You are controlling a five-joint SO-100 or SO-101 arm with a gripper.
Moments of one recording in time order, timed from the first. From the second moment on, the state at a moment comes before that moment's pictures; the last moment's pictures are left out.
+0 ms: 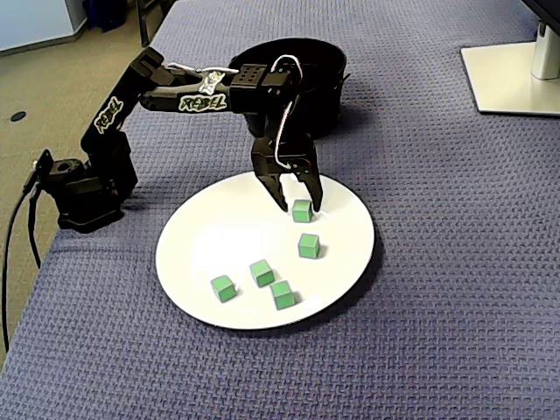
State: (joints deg) arm 10.3 43.1 45.7 85.7 4.2
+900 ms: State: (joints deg) arm 12.0 43.3 45.7 86.9 1.3
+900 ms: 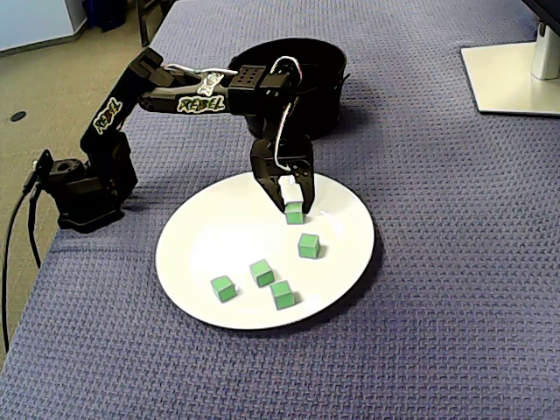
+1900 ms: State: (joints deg) arm -31.8 91.8 64.5 80.3 -33.5
